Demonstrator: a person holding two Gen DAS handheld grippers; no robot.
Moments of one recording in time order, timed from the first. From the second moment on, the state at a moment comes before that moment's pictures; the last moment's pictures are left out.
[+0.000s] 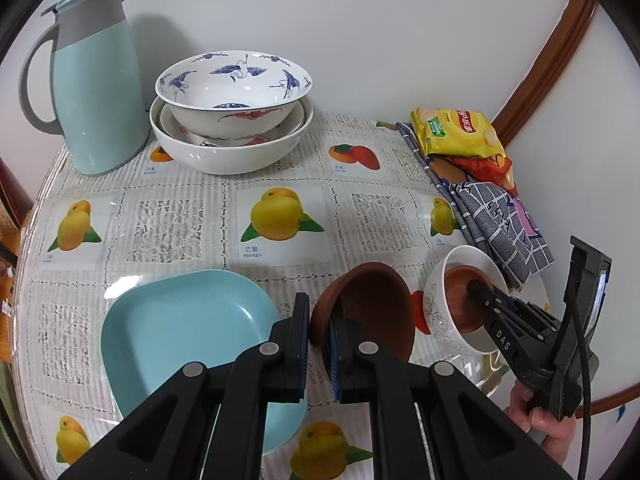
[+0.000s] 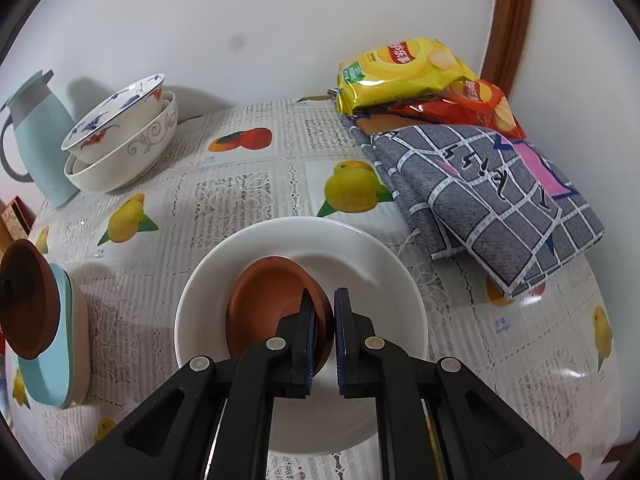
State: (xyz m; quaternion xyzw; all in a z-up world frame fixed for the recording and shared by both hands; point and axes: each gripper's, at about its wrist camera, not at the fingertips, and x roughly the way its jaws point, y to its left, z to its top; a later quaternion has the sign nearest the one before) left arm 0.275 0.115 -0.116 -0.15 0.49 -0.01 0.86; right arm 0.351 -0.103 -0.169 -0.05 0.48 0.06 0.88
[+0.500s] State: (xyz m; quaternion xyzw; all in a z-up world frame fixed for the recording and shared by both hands) left arm 0.275 0.118 -0.119 -0.15 0.49 -0.01 0.86; right arm 0.353 -0.105 -0.176 -0.07 0.50 0.06 0.86
